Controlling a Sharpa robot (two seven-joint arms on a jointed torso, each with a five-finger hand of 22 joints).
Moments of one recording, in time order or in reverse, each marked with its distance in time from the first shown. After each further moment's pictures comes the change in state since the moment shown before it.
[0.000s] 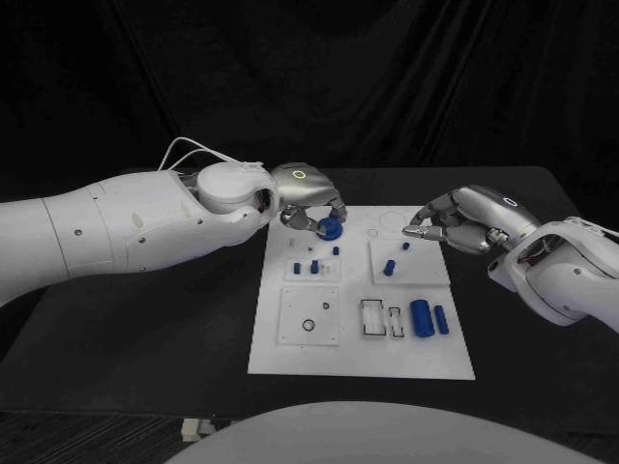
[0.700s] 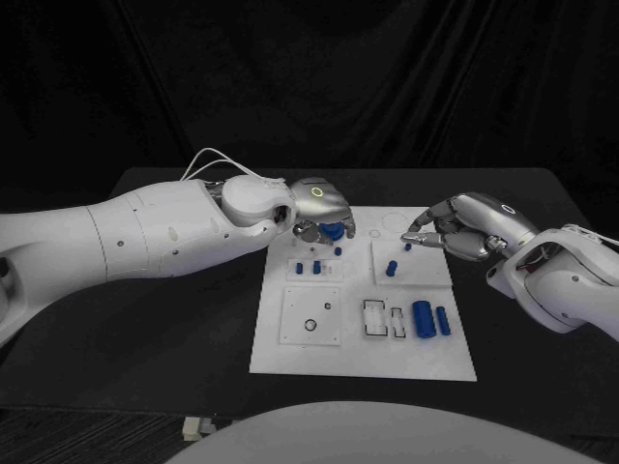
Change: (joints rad) left arm -0.051 0.081 0.000 -0.095 -0.118 -0.018 0.056; left_hand -0.015 -0.019 0.035 -0.024 0.000 0.036 -0.017 0.005 -0.034 0.006 -0.006 0.000 -0.031 0.000 0.000 0.004 -0.023 -0.003 0.004 -0.004 -0.012 0.000; right arm -0.017 0.008 0.000 0.000 0.000 -0.003 0.015; right_hand 0.003 0.001 -0.003 0.003 0.003 0.000 0.000 0.000 0.000 -0.001 0.001 0.004 0.000 0.004 -0.002 0.000 0.000 0.000 0.000 0.000 0.000 0.000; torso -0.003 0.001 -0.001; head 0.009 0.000
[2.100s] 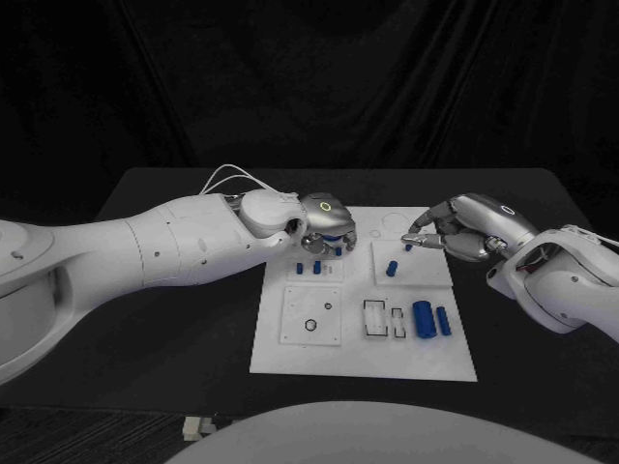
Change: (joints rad) left arm -0.066 0.099 0.000 -0.146 -0.019 0.017 0.010; left_hand -0.012 -0.004 0.051 -0.029 0.052 0.047 0.024 0.011 -0.022 0.048 -0.005 0.020 0.005 -0.004 -0.004 -0.004 -0.019 0.000 -0.015 0.000 -0.020 0.000; right arm -0.003 0.004 0.000 -0.007 0.000 0.006 0.001; right_hand -0.003 -0.003 -0.003 -0.003 0.000 0.000 0.000 0.000 0.000 0.002 -0.002 -0.005 0.000 -0.003 -0.002 0.000 0.000 0.000 0.000 0.000 0.000 0.000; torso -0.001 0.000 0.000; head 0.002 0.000
